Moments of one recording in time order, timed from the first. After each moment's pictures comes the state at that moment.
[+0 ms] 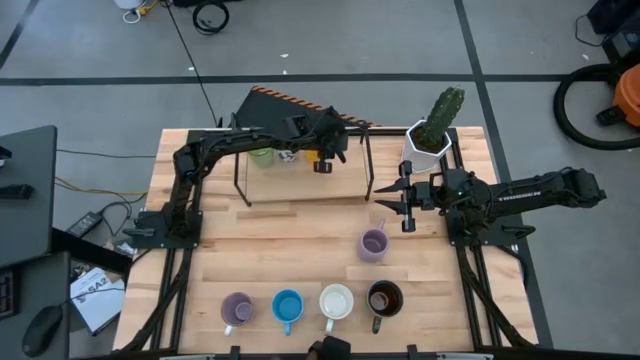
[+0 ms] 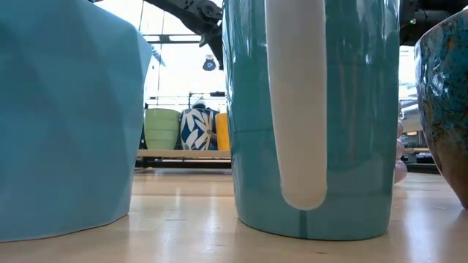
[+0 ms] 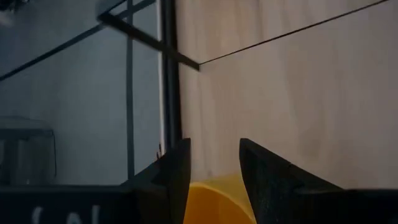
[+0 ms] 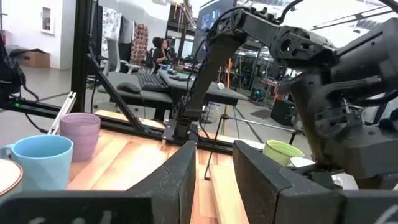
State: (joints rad) left arm 0.39 2.06 1.80 -0.58 -0.23 0.66; right arm -0.06 0.80 0.27 0.64 -0.08 -0.24
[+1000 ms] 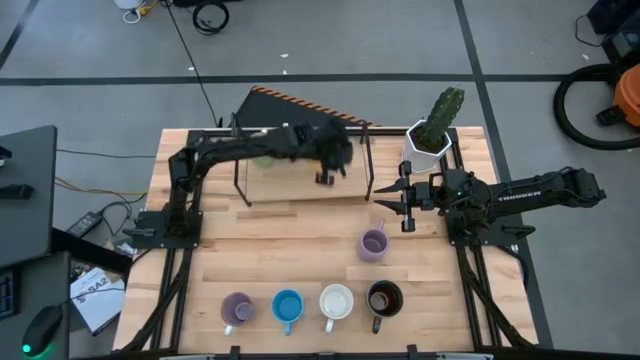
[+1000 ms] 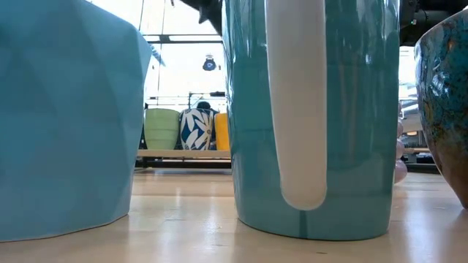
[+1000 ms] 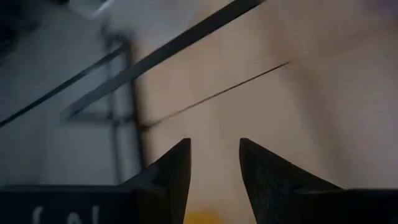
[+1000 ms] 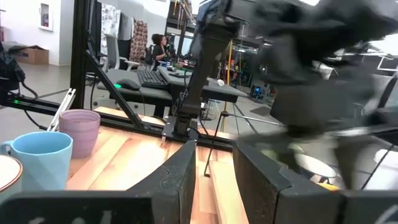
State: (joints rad) left arm 0.26 2.00 1.82 -0.63 -0.14 0.68; right arm -0.06 0.80 0.27 0.62 -0.07 -0.24
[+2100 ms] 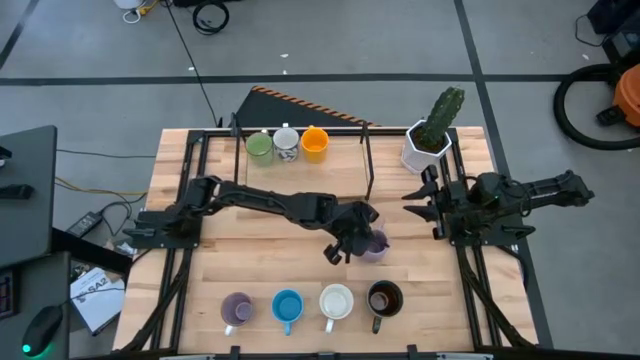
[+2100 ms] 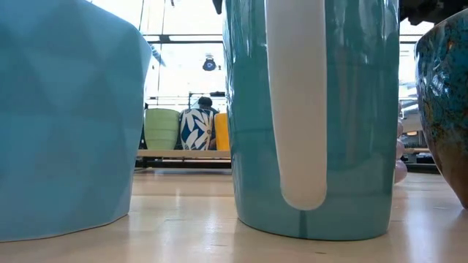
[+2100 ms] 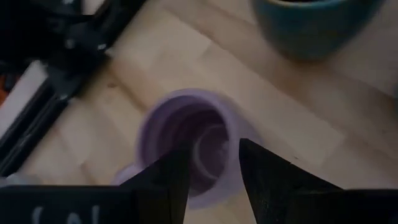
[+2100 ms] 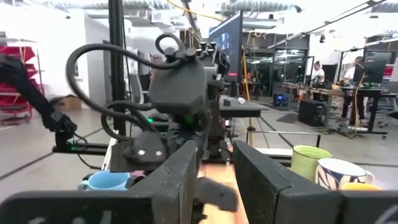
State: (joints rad) left arm -0.10 2.15 1.82 -0.45 0.10 0.78; right arm 0.14 0.33 0.27 0.24 0.06 -0.06
